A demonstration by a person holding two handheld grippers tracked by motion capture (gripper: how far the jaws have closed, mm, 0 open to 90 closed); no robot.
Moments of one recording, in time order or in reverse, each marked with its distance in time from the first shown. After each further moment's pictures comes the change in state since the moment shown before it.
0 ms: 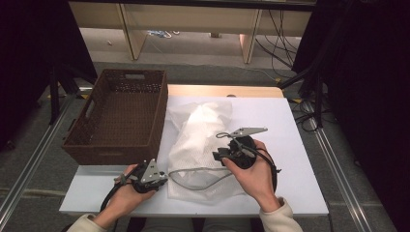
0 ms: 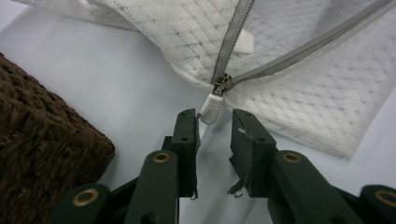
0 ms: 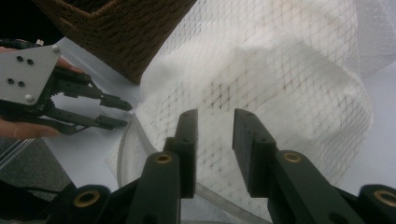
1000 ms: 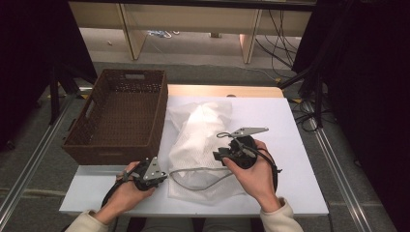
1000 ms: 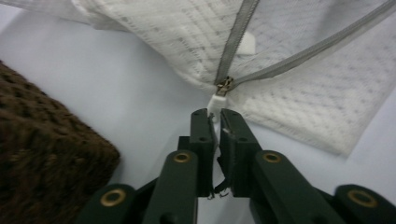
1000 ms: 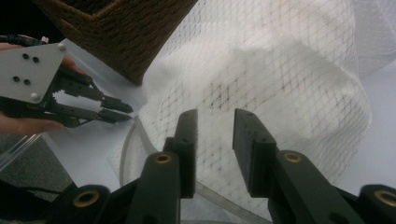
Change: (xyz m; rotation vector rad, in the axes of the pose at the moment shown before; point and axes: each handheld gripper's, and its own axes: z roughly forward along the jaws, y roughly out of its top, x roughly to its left) left arm 0.004 0.006 -0.002 0.021 -0.001 0.005; right arm -0.001 0.000 -0.002 -0.003 -0.010 0.001
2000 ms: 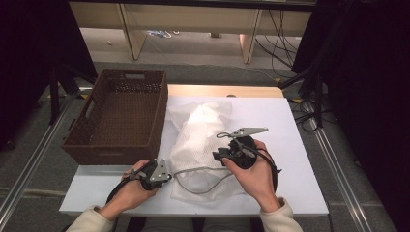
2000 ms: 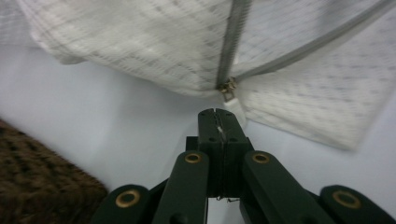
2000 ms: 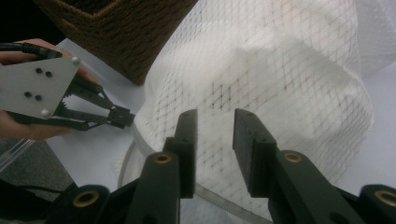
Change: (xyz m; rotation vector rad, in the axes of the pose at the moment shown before) left arm -0.004 0.011 0.011 0.003 -0.088 0.100; right arm 0.000 0.000 0.001 0.011 0.021 0.005
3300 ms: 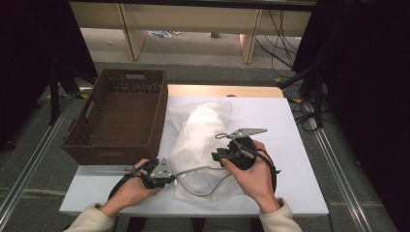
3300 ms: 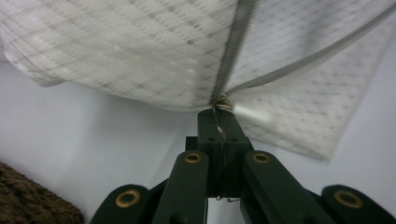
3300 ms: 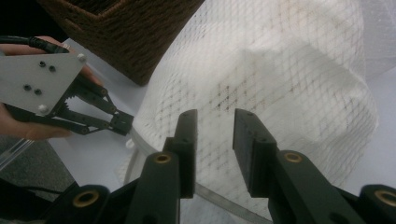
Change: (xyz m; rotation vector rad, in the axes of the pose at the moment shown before) left arm 0.002 0.007 -0.002 -0.039 -0.085 -0.032; right arm 0.005 -0.001 0.000 -0.005 0.004 -0.004
